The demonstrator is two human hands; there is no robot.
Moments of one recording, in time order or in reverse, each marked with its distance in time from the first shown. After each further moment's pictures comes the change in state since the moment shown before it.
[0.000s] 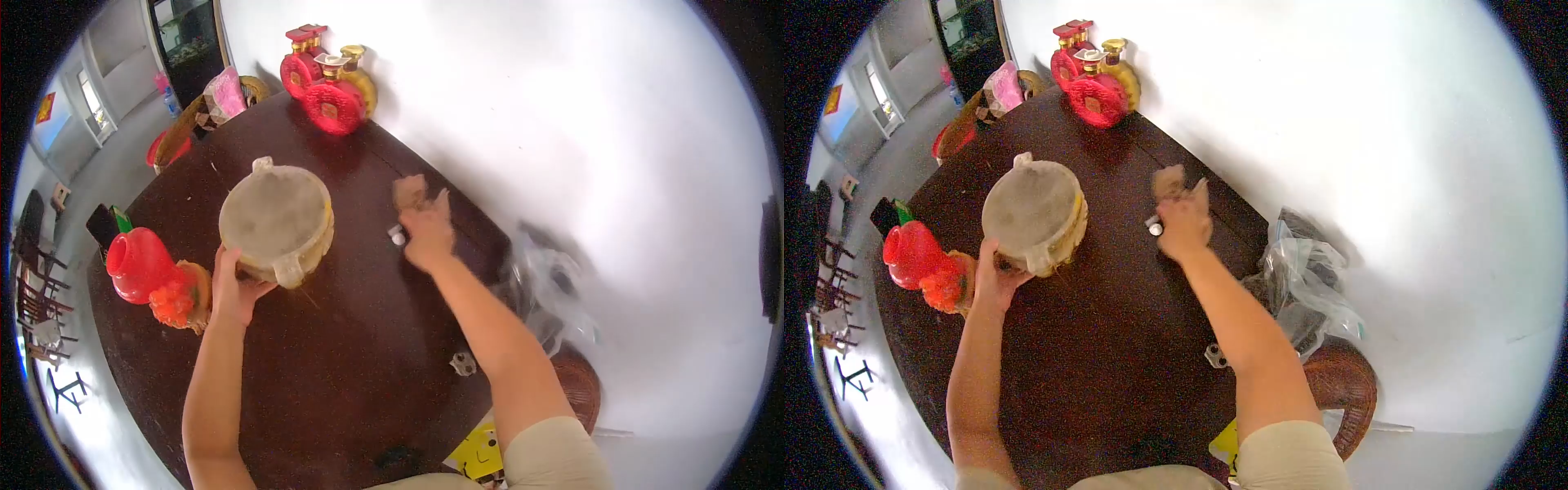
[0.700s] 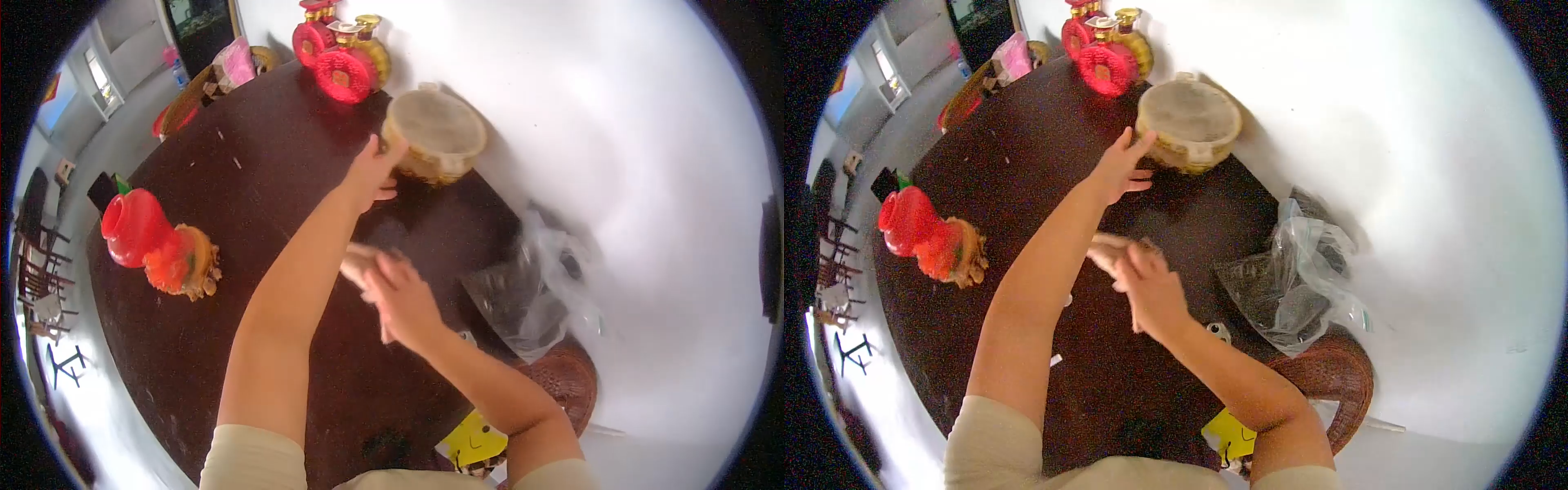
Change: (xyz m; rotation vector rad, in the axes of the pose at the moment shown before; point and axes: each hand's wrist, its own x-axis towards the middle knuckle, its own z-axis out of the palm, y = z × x) left_hand 0.084 -0.055 0.177 0.334 -0.292 -0.134; right_hand -0.128 -0.060 -0.004 0.502 0.055 -0.317
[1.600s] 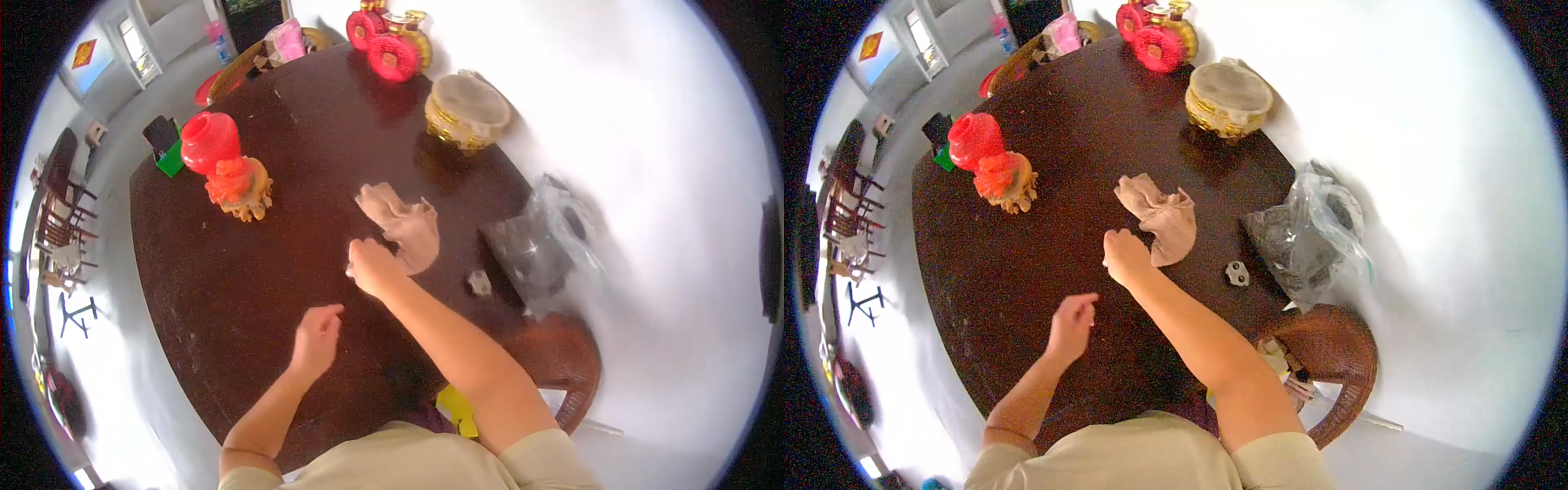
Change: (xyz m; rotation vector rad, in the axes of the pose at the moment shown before) left_hand -0.347 -0.152 -0.079 0.596 0.294 0.134; right_hand -0.005 -0.091 0.047 0.094 -0.291 0.077
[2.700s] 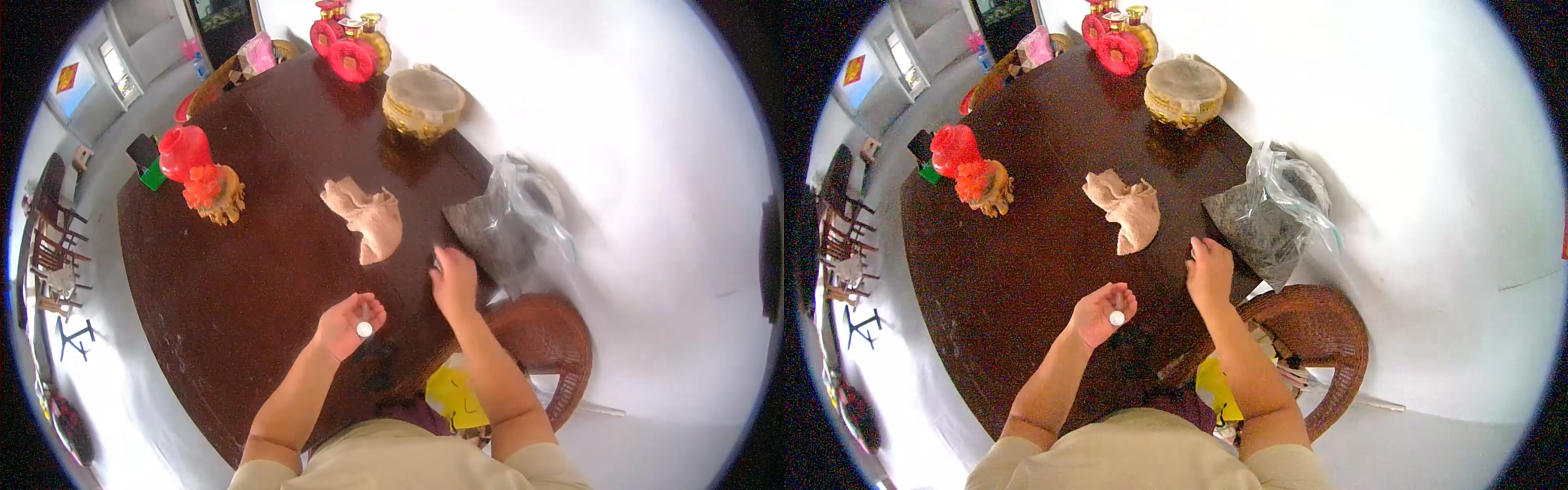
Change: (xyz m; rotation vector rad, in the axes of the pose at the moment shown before) left_hand 0.014 0.030 0.081 -1.585 -0.300 -0.736; right_hand -0.145 0.094 -0.064 -0.182 0.599 0.184
